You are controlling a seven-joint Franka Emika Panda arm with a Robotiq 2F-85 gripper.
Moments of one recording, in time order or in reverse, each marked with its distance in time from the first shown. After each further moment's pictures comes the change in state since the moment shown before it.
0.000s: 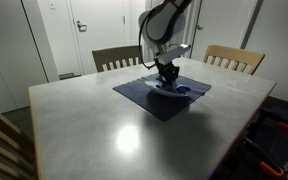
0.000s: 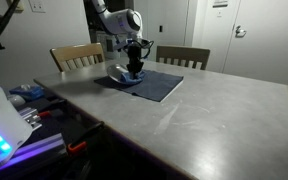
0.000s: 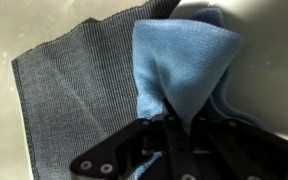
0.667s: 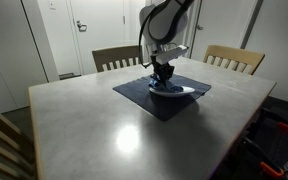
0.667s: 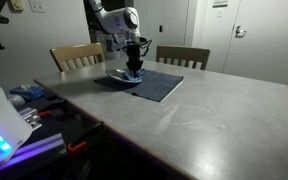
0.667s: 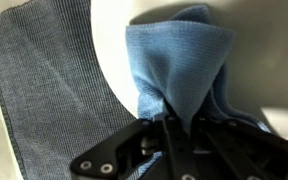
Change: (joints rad) arm 0.012 -0.039 0.005 -0.061 -0.008 0.183 -0.002
